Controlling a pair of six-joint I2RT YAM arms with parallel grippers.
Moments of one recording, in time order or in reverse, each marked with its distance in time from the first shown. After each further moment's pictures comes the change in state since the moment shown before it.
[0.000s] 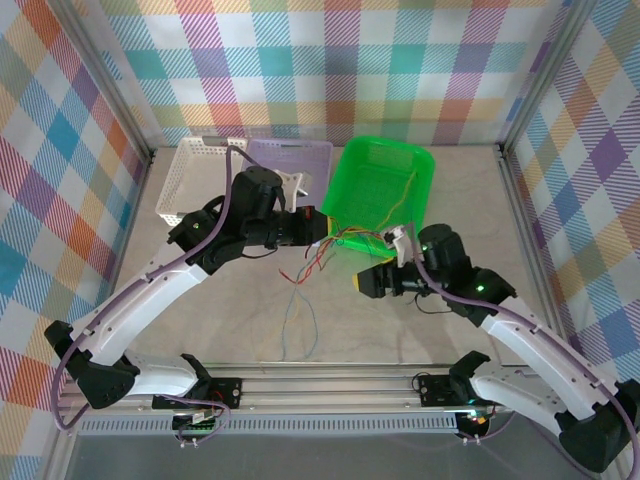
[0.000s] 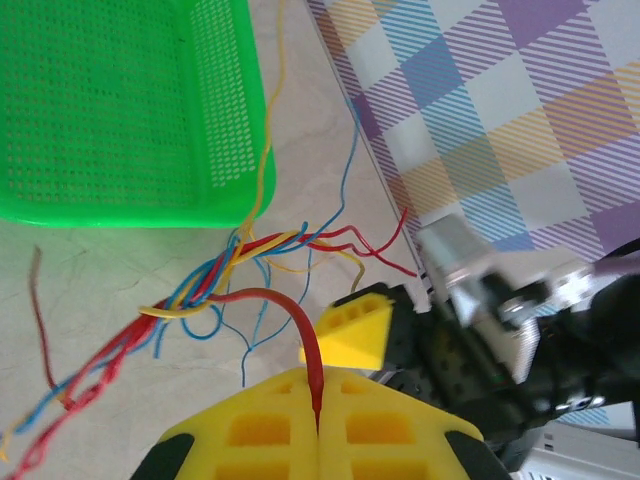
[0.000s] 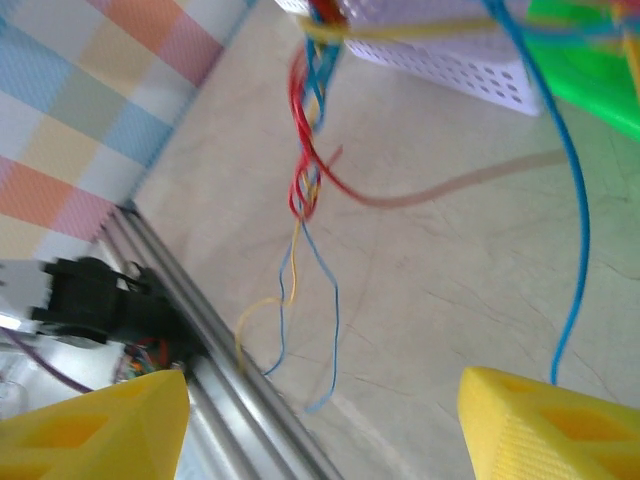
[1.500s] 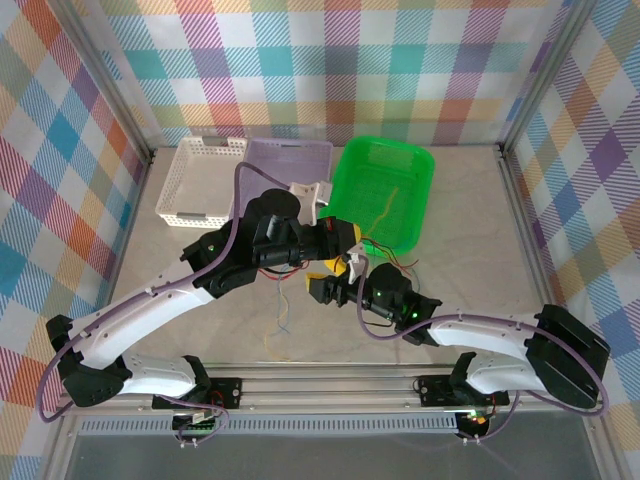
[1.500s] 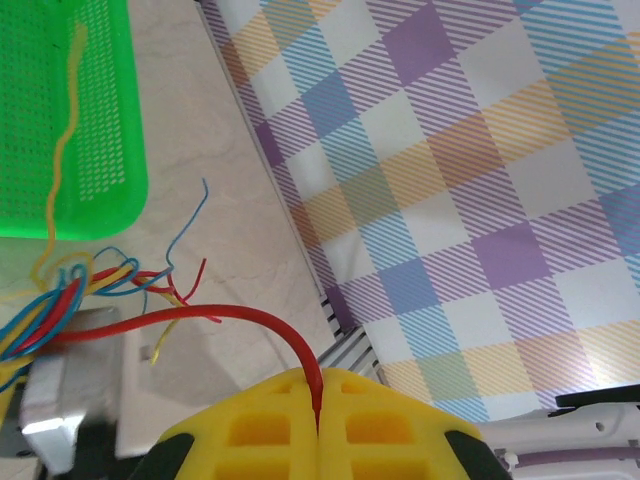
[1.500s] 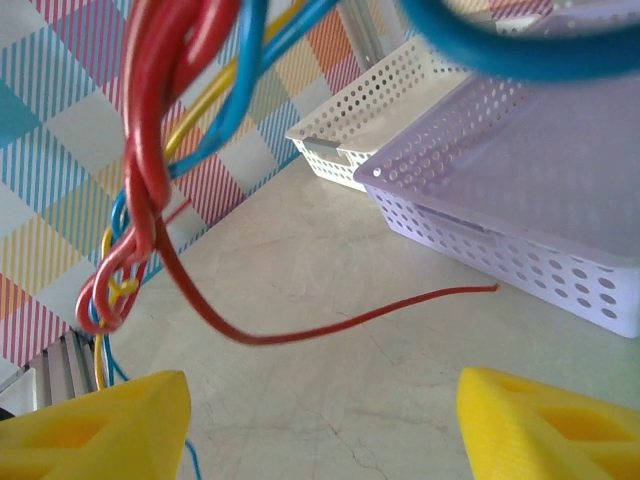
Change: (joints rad) left arm -0.216 -0.029 -0.060 0.235 -0.149 -0.215; right arm 0.354 0.329 -0.313 1.097 0.467 0.040
